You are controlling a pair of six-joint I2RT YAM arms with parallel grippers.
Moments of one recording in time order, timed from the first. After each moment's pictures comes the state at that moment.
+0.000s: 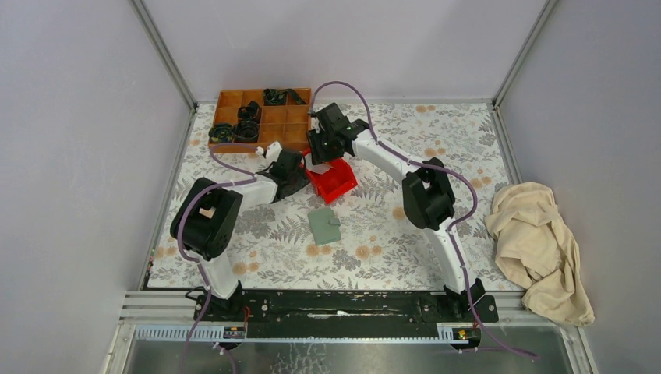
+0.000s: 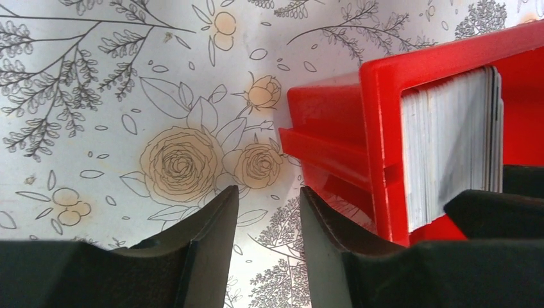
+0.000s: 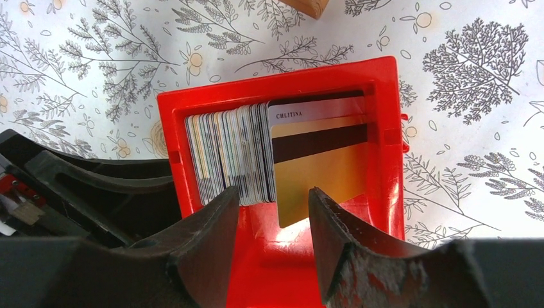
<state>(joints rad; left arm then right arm) -0.41 1.78 0.92 0.00 -0.23 -0.91 0.67 2.31 2.06 -0.63 -0.09 0.26</state>
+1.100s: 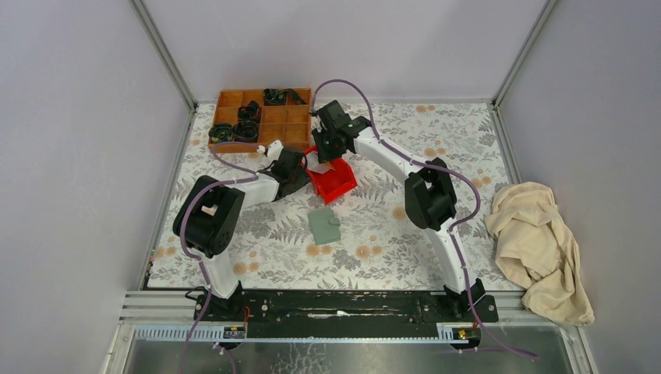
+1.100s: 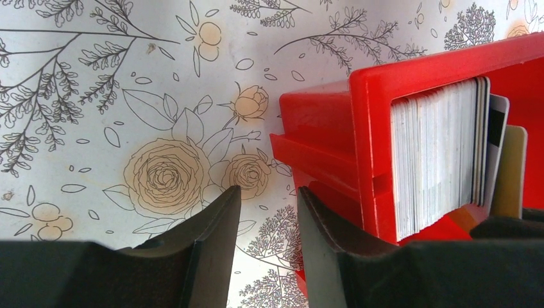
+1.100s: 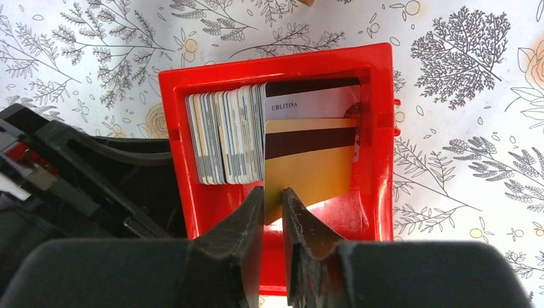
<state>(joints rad) -0.41 1.81 0.95 0.02 -0.22 -0.92 0.67 2.31 2.08 -0.69 -0.09 0.24</state>
